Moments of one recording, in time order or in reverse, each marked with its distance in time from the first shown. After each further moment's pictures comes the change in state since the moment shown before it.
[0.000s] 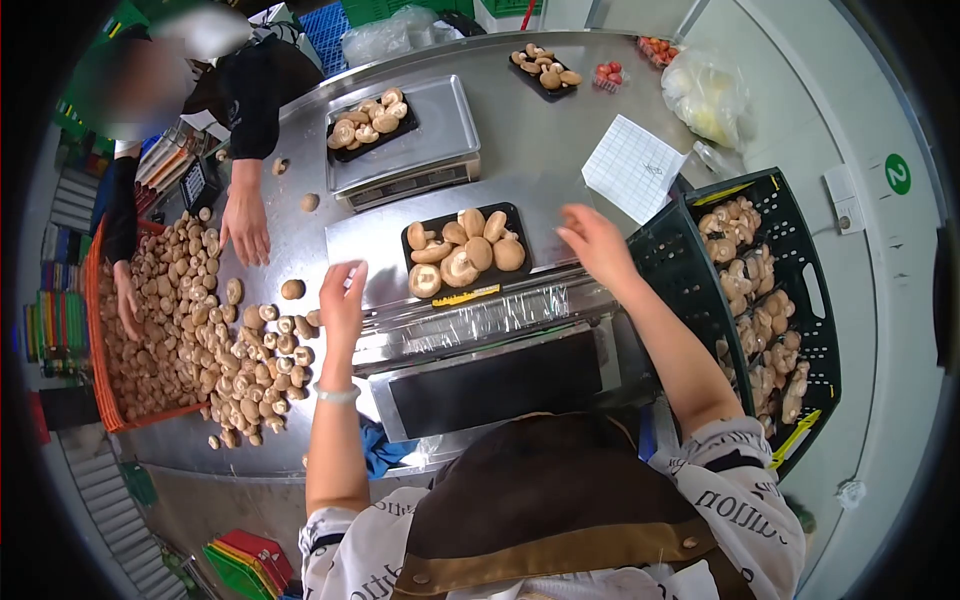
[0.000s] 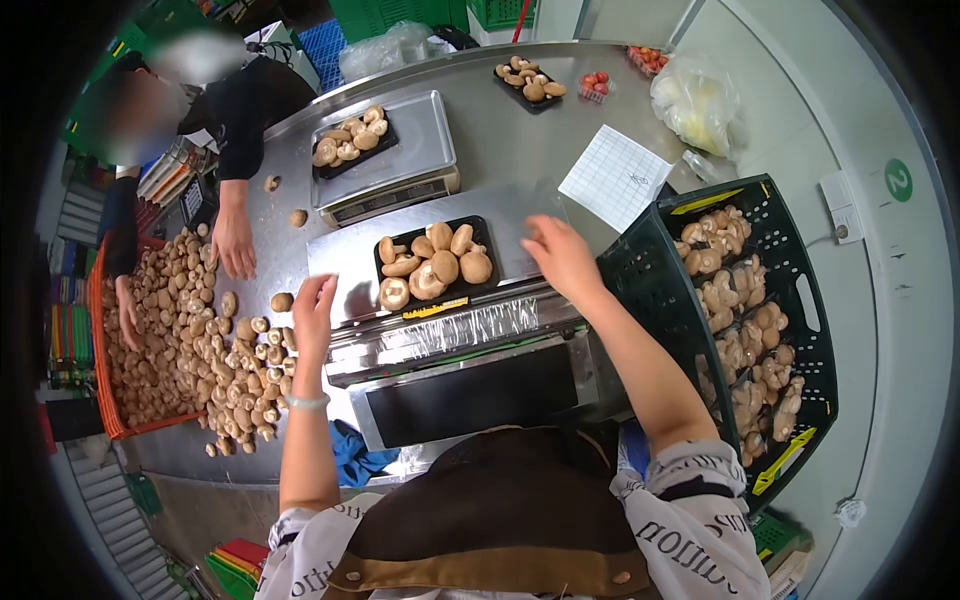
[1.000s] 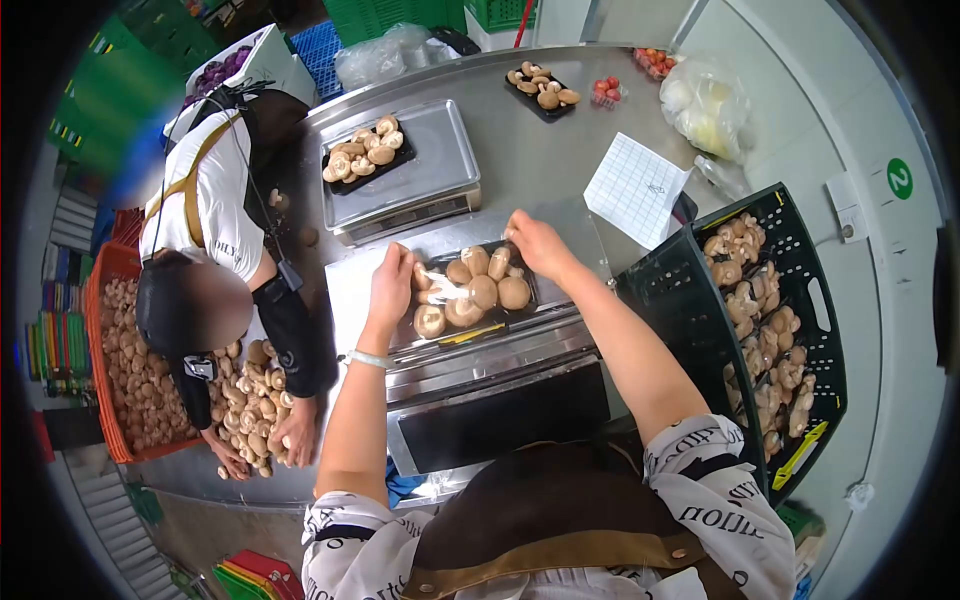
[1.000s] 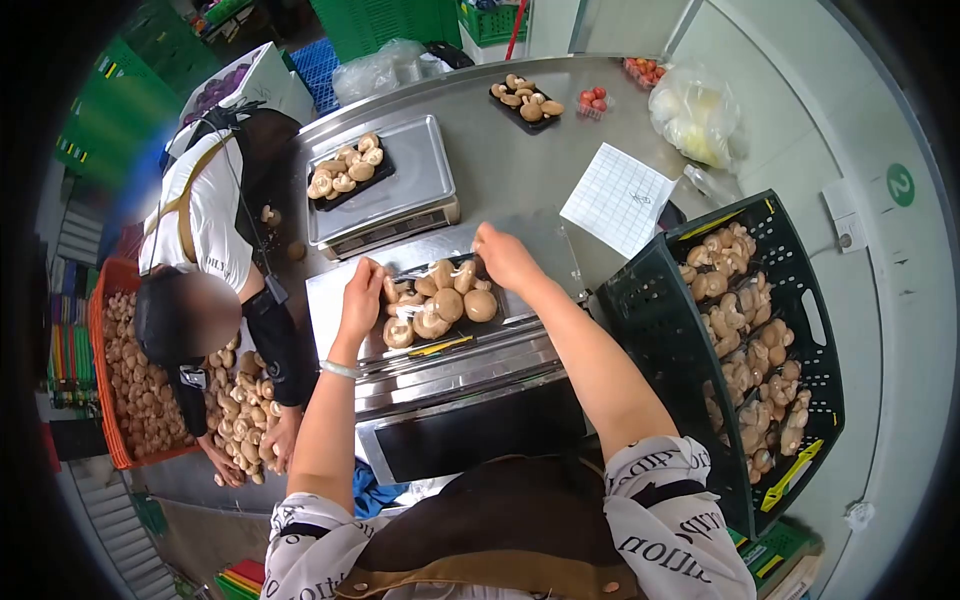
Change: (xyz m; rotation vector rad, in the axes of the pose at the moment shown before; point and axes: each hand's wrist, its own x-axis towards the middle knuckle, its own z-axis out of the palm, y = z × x) left_hand 0.073 -0.003 0.085 -0.103 -0.297 -0.048; right_hand 0.084 -0.002 0.077 0.079 -0.204 0.050
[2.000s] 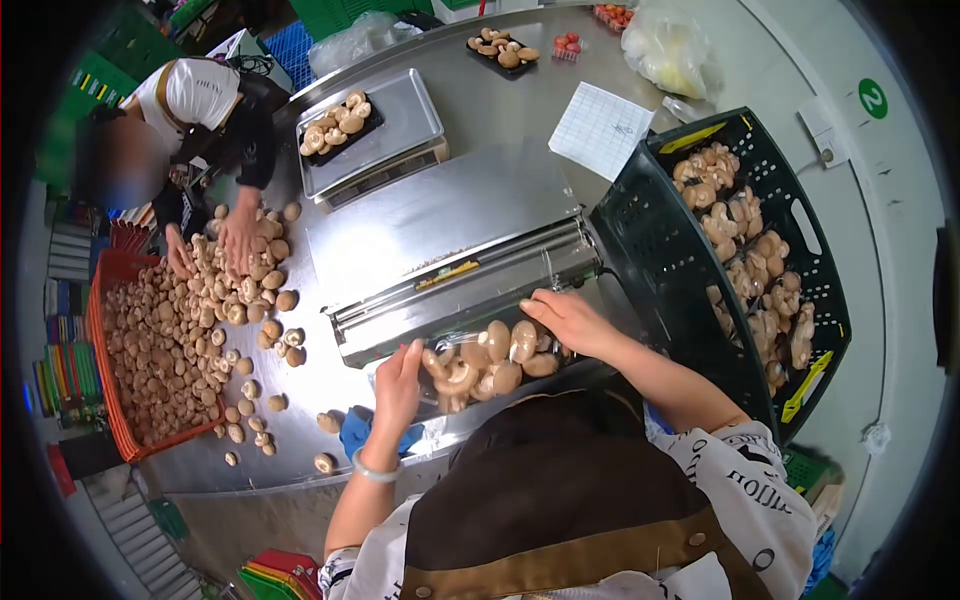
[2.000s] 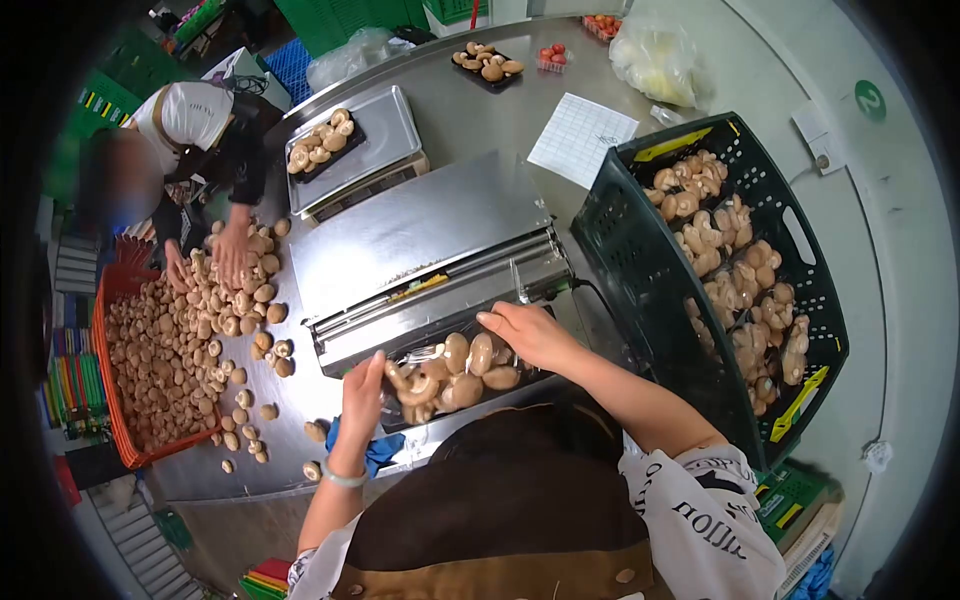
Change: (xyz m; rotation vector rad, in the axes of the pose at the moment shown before) left_hand -0.231 0.059 0.001 -0.187 -0.071 -0.308; right_hand -0.230 -0.064 -0.028 0.235 -0.170 0.159
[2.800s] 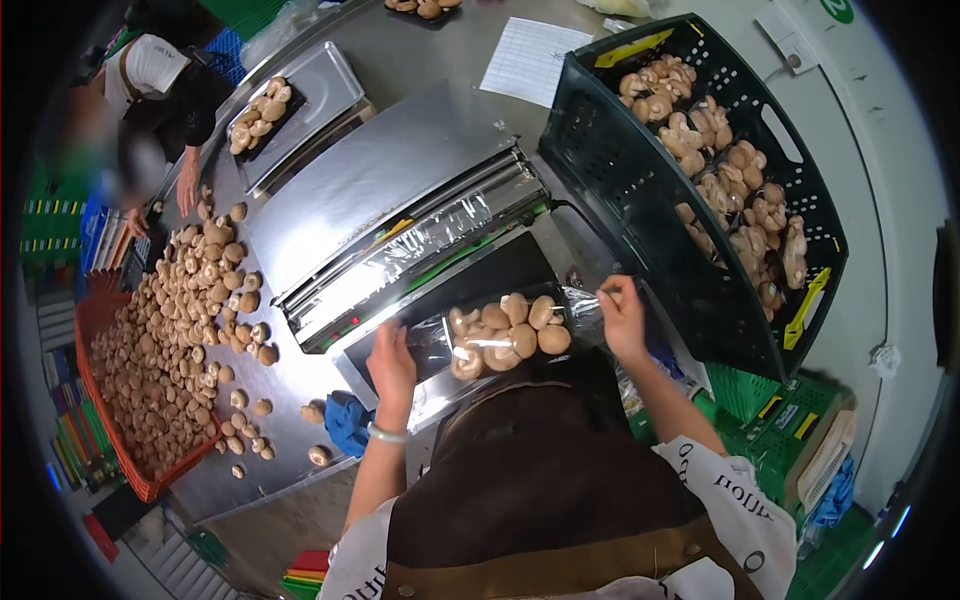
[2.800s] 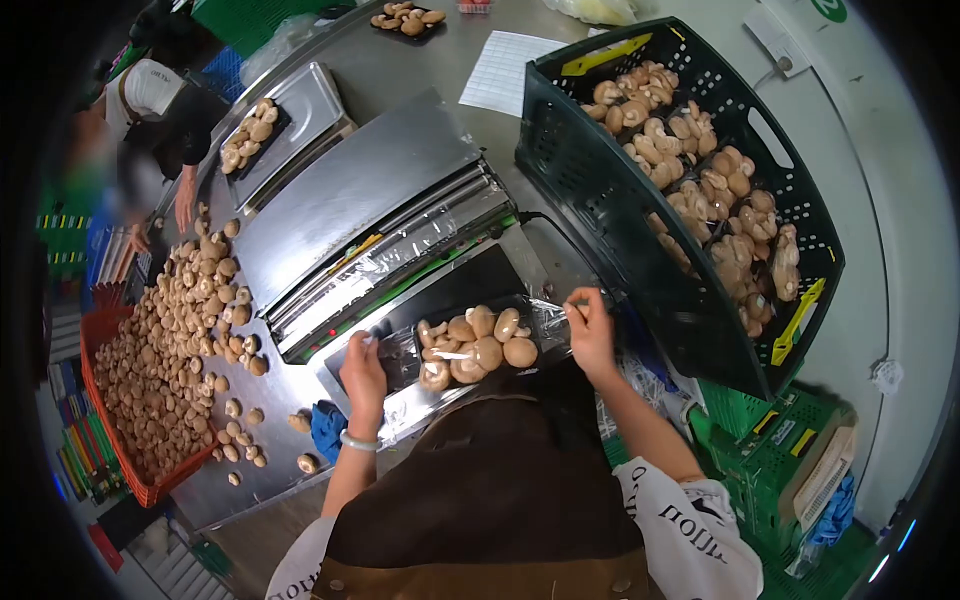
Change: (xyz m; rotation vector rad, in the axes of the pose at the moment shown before) left_hand -0.003 -0.091 0.057 0.567 0.217 0.449; right_hand -0.145 0.157 0.034 0.261 0.754 0.204
